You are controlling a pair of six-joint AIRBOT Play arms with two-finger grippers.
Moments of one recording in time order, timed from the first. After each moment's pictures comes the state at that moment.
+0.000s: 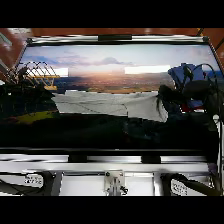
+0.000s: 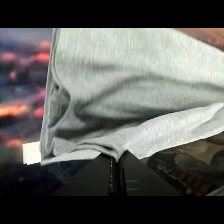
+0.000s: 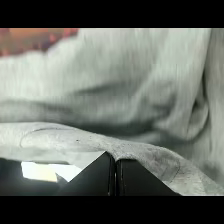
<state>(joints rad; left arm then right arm) 0.33 -1.58 1.33 0.77 -1.25 -1.15 -0.10 -1.34 1.13 2.14 -0.95 -1.65</state>
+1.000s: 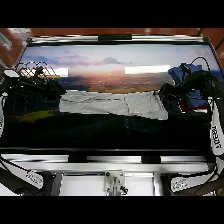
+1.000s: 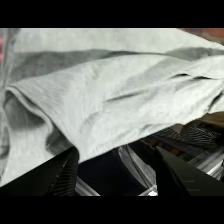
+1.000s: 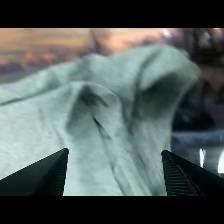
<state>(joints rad) 0.25 -1.82 1.60 0.74 -1.44 -1.29 -0.18 -1.66 1.42 1.98 -1.11 -1.72</state>
